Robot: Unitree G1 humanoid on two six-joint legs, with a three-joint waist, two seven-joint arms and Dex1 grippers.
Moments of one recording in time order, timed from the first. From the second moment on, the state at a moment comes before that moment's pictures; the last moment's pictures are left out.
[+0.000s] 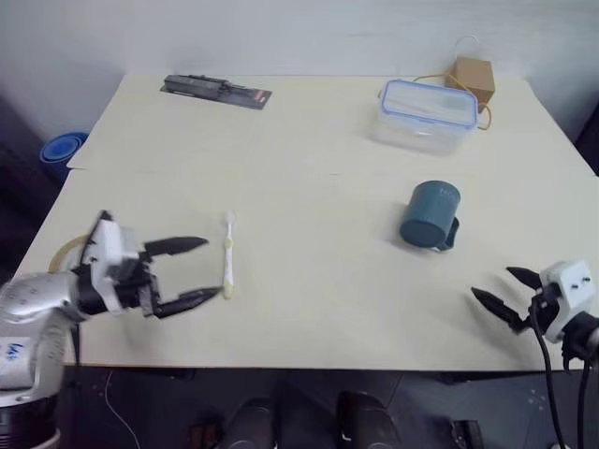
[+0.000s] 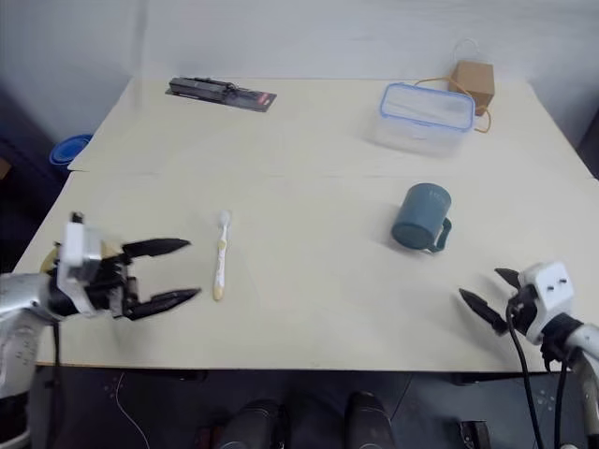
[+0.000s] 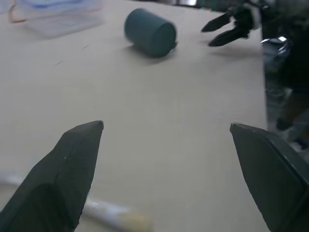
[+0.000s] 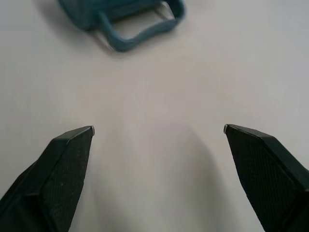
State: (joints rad) left arm -0.07 0.66 0.37 -0.34 -0.58 0.41 -1.18; right arm 0.02 -0.80 -0.43 -0.03 0.48 0.44 0.75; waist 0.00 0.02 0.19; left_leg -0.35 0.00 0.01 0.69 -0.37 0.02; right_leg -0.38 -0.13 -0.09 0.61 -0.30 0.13
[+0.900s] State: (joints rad) left arm -0.01 0.64 0.27 -0.52 -0.64 0.38 -0.99; right arm -0.84 -0.83 0.04 0.39 0.39 1.21 0.59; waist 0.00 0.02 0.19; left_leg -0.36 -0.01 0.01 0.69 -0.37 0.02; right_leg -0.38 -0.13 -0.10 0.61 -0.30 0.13
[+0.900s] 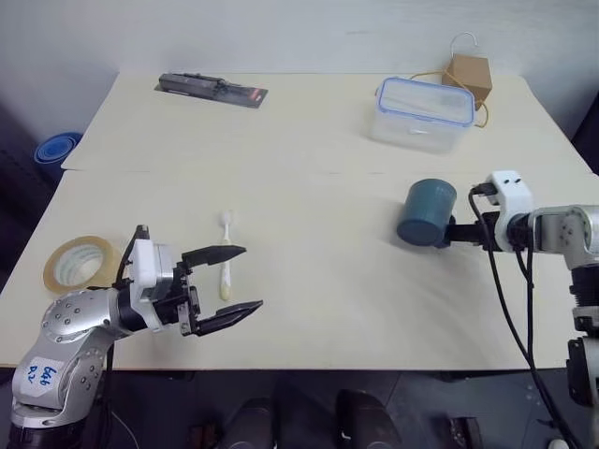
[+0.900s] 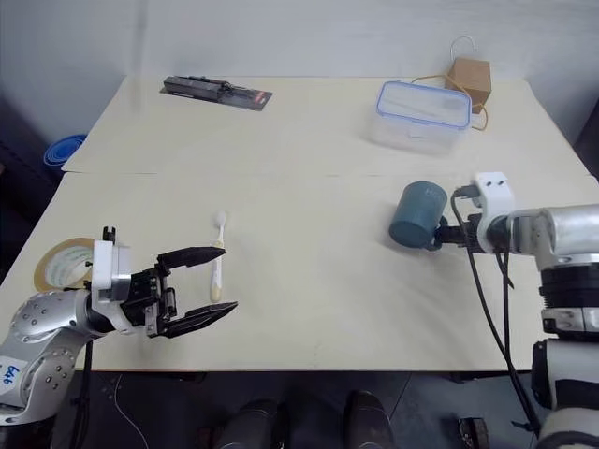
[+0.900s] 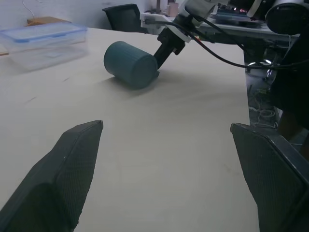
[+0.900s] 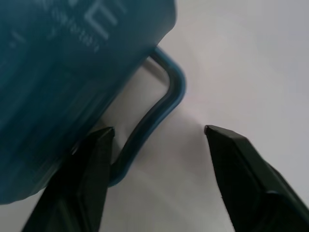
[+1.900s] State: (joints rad) left arm 0.12 0.63 0.39 -0.50 -0.65 0.31 -0.90; right arm -0.68 -0.23 0.03 0.71 0.17 -0.34 0.81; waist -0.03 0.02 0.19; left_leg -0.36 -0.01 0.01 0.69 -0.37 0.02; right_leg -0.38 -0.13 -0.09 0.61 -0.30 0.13
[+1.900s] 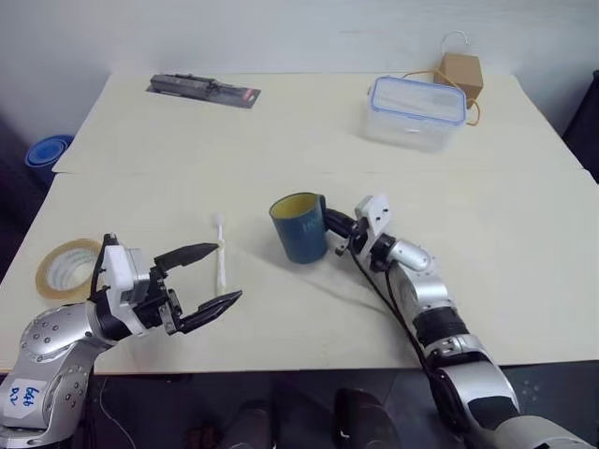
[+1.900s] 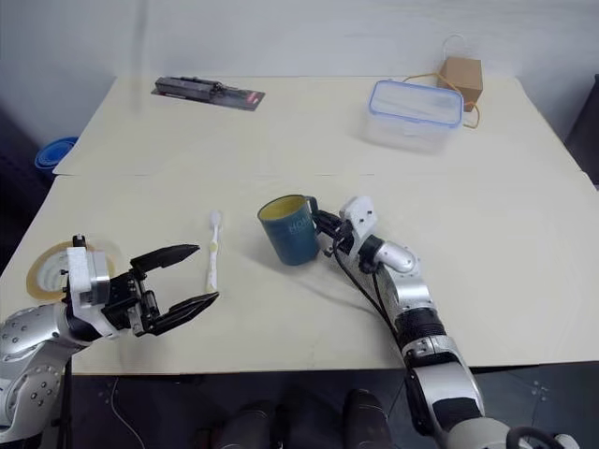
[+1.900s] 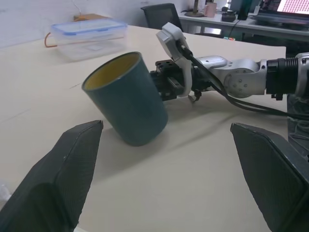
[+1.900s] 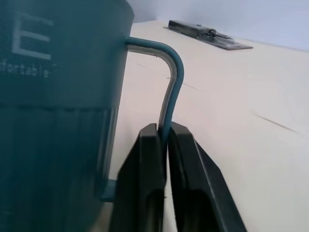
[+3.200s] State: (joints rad) left arm -0.48 0.57 0.48 -0.45 -0.94 1.58 0.07; right arm -0.20 -0.50 -0.20 0.08 0.65 -0.33 1.42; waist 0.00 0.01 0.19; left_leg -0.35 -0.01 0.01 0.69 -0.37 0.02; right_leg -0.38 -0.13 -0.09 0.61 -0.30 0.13
